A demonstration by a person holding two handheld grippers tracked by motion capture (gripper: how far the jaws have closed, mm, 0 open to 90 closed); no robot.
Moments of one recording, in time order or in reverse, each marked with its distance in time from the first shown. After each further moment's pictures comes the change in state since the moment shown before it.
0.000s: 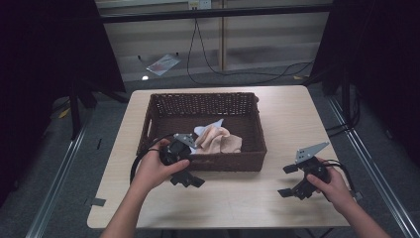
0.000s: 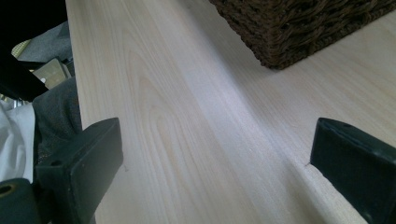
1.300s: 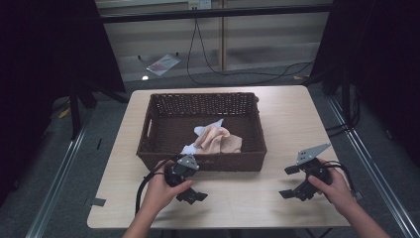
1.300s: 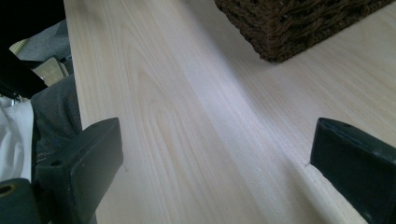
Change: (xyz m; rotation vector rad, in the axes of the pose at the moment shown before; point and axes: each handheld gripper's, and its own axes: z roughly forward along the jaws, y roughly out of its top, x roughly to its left) left arm -0.003 -0.050 0.058 -0.049 0.081 0.018; right arm 0.001 -0.004 -0.002 0.001 -0.005 0.004
